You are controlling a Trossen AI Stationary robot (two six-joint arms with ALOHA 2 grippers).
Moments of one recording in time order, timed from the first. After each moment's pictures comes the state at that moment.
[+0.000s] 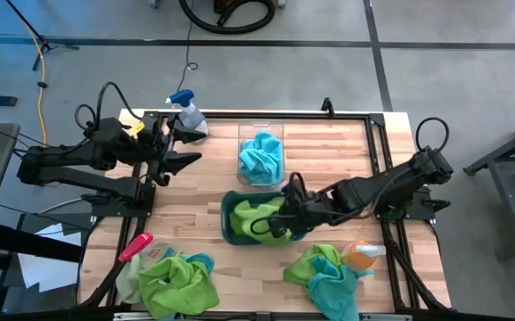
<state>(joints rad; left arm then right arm) 0.01 0.78 0.91 0.12 0.00 -0.21 0.40 1.66 1.60 -0.87 0.36 1.31</state>
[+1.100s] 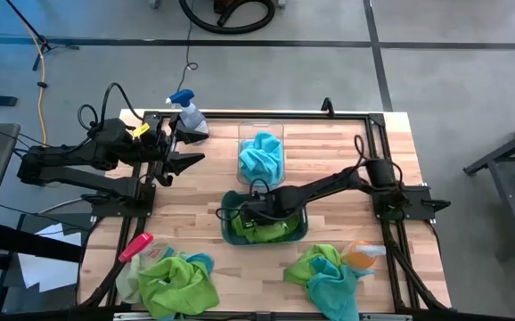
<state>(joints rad) 0.01 0.79 0.91 0.10 -0.02 -0.21 0.18 2.13 1.59 -0.72 0.10 1.42</state>
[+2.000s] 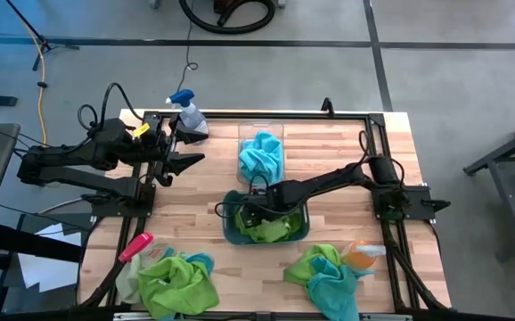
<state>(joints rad) 0.01 0.79 0.91 0.09 -0.02 -0.21 0.16 2.08 1.59 -0.73 0.03 1.30</state>
